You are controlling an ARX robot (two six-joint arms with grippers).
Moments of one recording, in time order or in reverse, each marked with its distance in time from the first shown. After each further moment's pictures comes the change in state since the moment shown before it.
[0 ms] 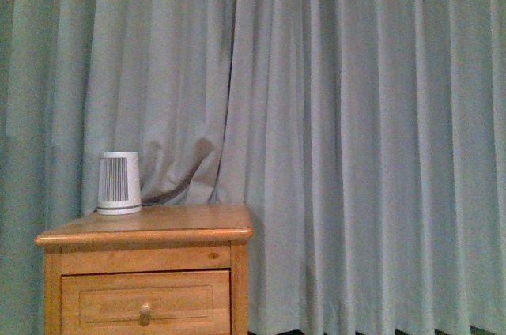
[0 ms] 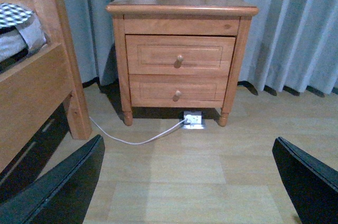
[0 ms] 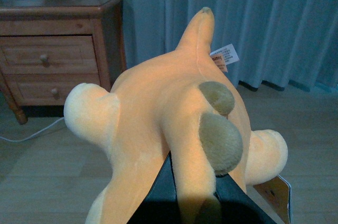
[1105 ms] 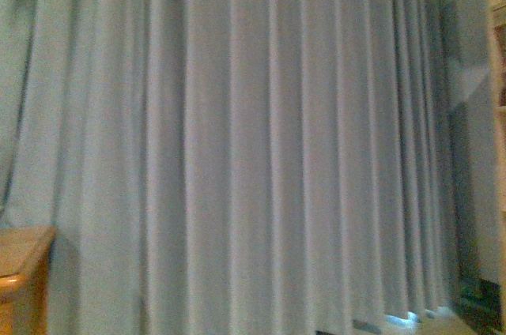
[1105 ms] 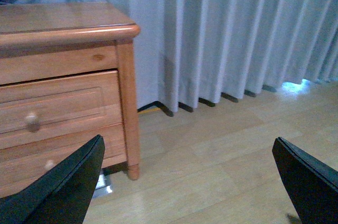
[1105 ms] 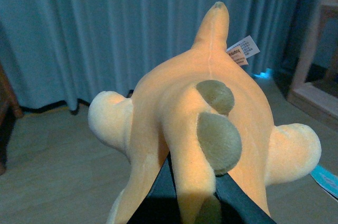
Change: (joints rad) left arm 0.000 0.000 0.000 0.000 -0.001 0.000; right arm 0.001 -0.001 0.000 0.000 0.003 0.000
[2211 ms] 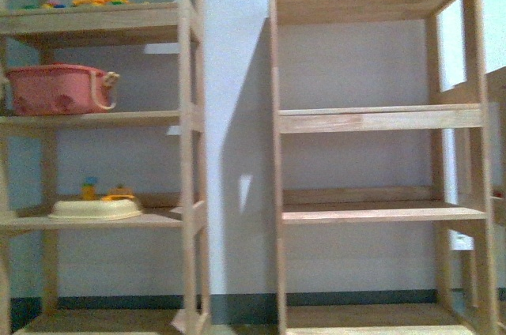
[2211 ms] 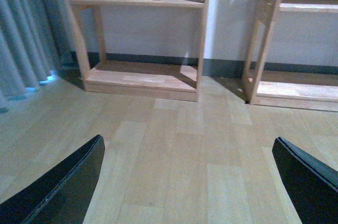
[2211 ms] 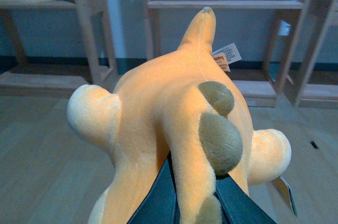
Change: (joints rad) left arm 0.001 -0.001 0.000 0.000 0.001 0.000; right arm 0.000 0.000 0.000 0.000 -0.002 0.000
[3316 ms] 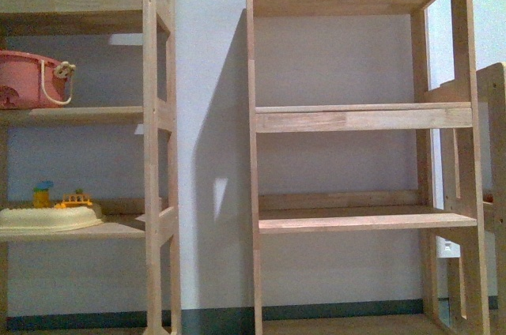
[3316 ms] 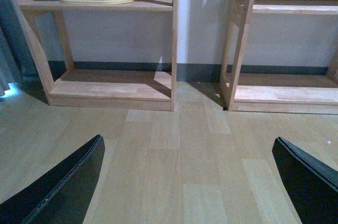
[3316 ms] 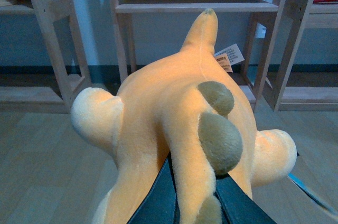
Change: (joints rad) left arm -0.002 0.000 0.000 0.000 -0.001 0.000; right arm 0.000 0.000 0.000 0.000 0.000 0.000
